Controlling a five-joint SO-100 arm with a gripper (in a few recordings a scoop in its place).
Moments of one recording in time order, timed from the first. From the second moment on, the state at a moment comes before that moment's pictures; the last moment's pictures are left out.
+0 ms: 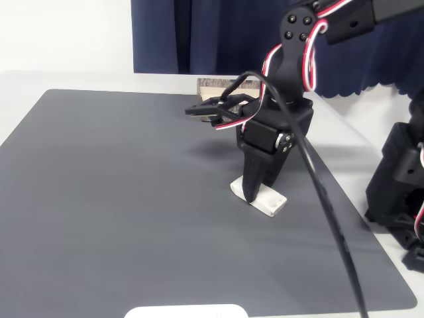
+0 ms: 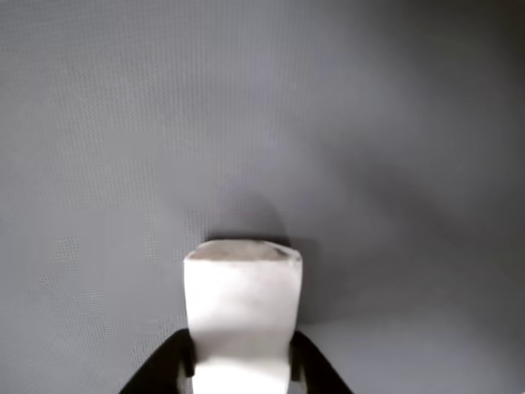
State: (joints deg) arm 32.6 112.5 135.4 63.6 21.5
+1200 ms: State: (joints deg) arm 41.7 111.0 111.8 76.0 8.2
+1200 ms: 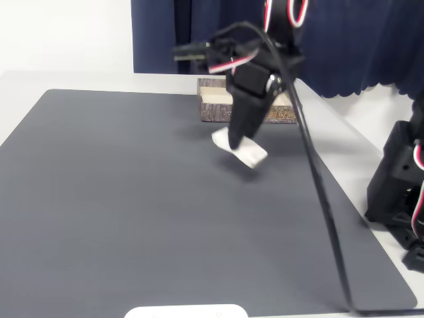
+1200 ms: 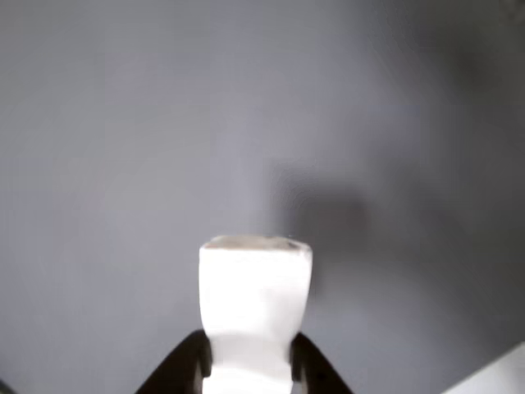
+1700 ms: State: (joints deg) arm 58.7 86.7 74.7 91.2 -10.9
